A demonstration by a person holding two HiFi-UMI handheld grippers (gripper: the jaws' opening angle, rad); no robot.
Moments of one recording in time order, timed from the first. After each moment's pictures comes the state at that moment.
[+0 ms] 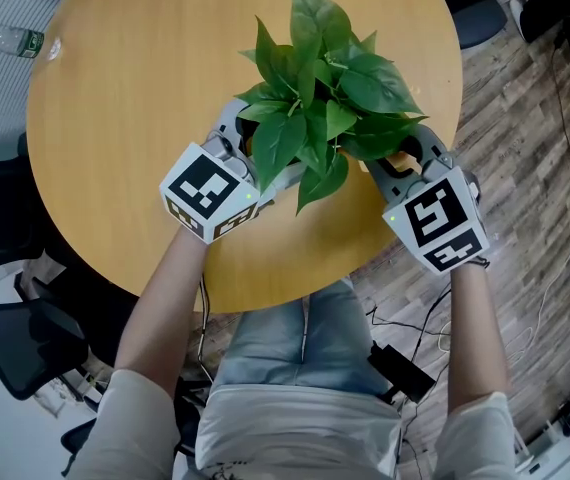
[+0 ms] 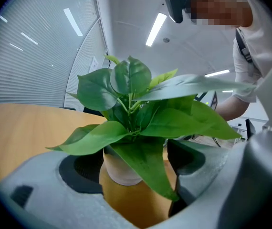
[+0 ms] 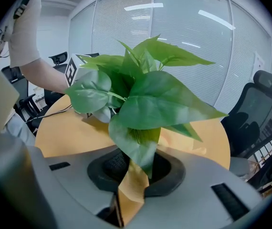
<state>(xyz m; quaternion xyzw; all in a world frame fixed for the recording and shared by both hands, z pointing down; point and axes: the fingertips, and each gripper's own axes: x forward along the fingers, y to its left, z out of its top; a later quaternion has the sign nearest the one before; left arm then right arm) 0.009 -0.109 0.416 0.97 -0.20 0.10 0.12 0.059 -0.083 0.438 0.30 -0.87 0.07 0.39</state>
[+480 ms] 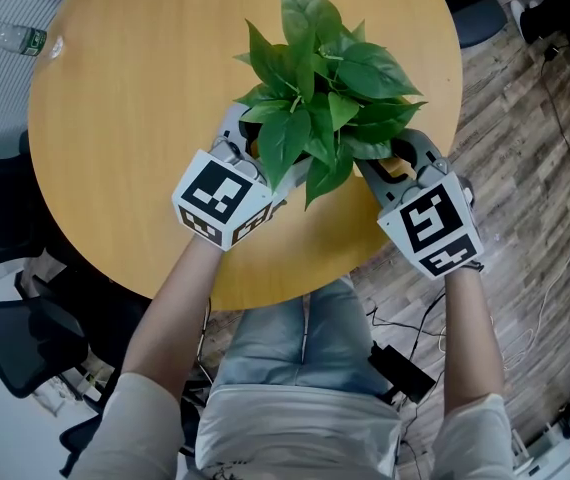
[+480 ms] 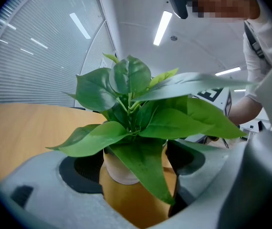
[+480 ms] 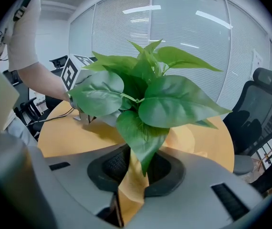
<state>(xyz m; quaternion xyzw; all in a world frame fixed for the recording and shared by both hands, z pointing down) 0.011 -0.111 0.417 0.95 -0.26 0.11 0.13 0.052 -0.072 0.438 0.30 -0.87 0.07 0.38</state>
